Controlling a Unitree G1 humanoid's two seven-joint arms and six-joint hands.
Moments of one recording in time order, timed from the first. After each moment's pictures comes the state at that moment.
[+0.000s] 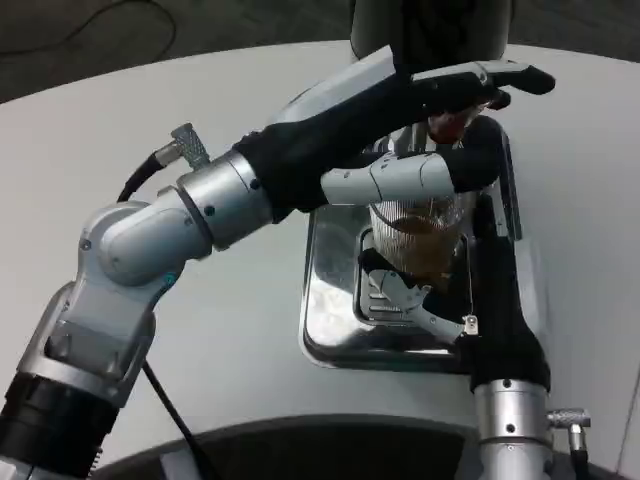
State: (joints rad) left arm -0.86 0.41 -0.18 0.22 0.02 -0.32 -0.62; right arm -0.32 0.05 0.13 0.24 -0.44 -0.27 -0.44
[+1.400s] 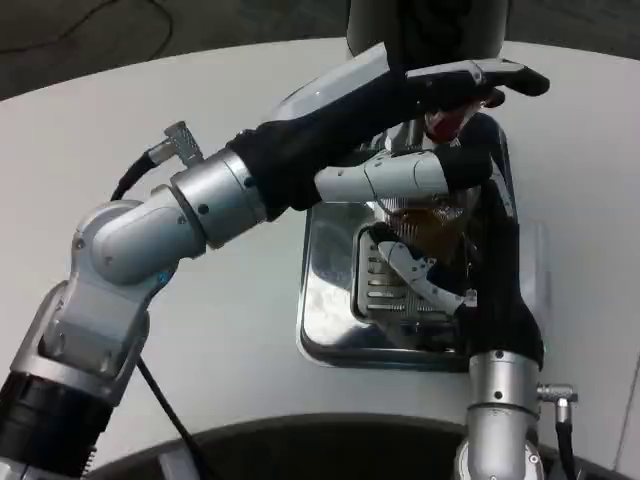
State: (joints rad) left arm -0.86 0.42 -0.17 0.22 0.01 -0.32 -0.62; right arm -0.47 0.05 0.10 0.43 -0.43 -0.26 -0.58
